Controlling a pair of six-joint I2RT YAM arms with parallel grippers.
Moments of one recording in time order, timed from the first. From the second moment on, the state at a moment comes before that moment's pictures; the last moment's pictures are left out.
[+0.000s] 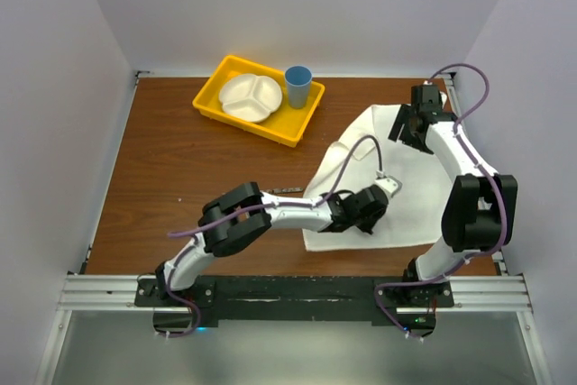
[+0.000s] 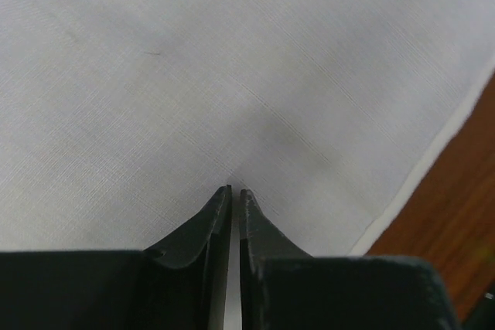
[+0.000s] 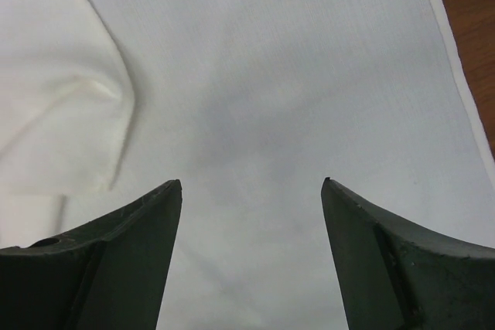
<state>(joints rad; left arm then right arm) -1.20 2.20 1.54 -0.08 -0.18 -0.40 0.01 1.63 1.24 -0.58 0.28 0.38</state>
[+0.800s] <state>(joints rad) -1.12 1.34 1.17 -0.11 -0.32 -0.55 -0.01 1.79 1.08 -0.27 -0.29 0.46</state>
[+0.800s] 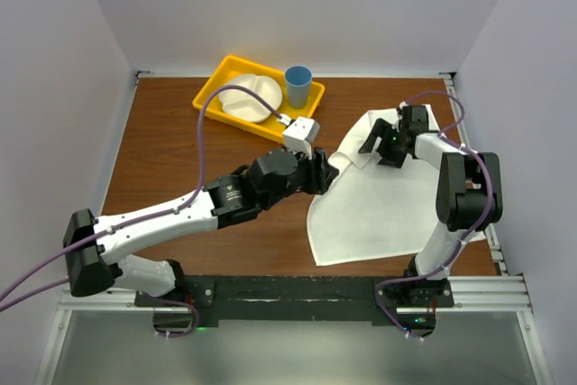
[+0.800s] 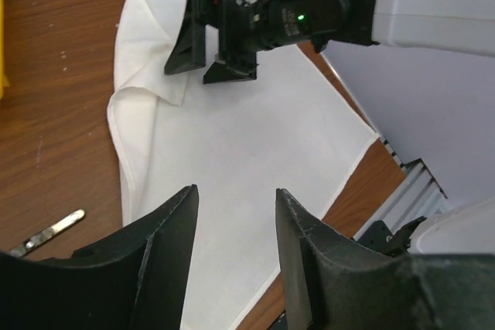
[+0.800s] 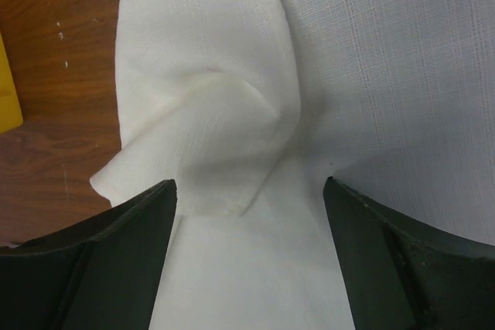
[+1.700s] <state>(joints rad) -1.06 1.24 1.05 -0.23 -0.42 -0.56 0.11 1.88 1.22 -0.20 -0.31 0.49</state>
